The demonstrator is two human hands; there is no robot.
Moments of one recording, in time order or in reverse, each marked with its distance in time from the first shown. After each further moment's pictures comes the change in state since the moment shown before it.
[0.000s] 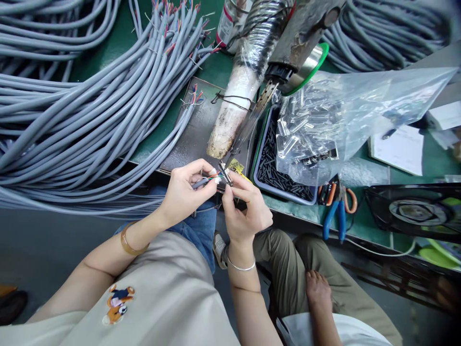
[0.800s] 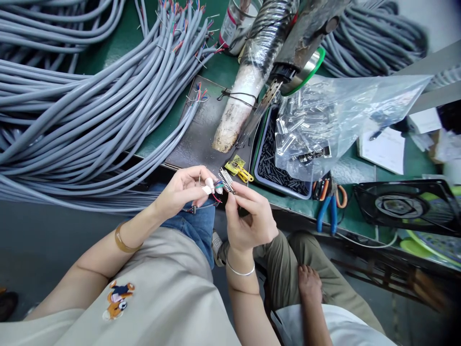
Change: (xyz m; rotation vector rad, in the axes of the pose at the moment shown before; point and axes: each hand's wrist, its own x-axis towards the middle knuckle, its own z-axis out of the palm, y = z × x) left_hand -0.015 -0.009 -0.025 -0.494 -0.310 -0.218; right_hand -0.007 -0.027 -0.014 0.001 0.052 0.006
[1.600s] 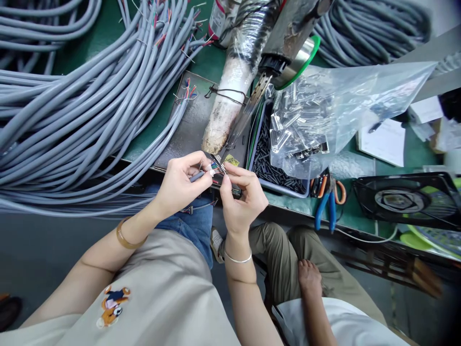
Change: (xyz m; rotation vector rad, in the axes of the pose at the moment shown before) left_hand 0.031 0.001 0.013 0.578 0.254 0.236; right_hand 0.013 0.027 0.021 0.151 -0.083 0.187
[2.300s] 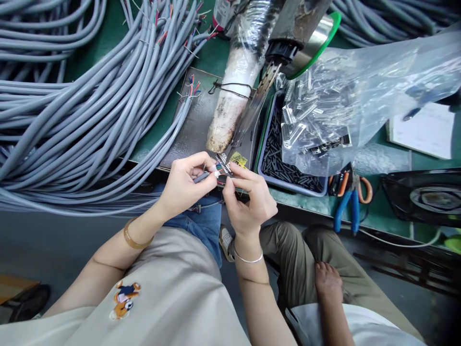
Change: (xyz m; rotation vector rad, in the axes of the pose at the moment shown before) left_hand -0.001 0.005 -0.002 -0.041 -0.010 -0.033; right_hand -0.001 0.001 -0.002 -0.126 0.013 -0.187
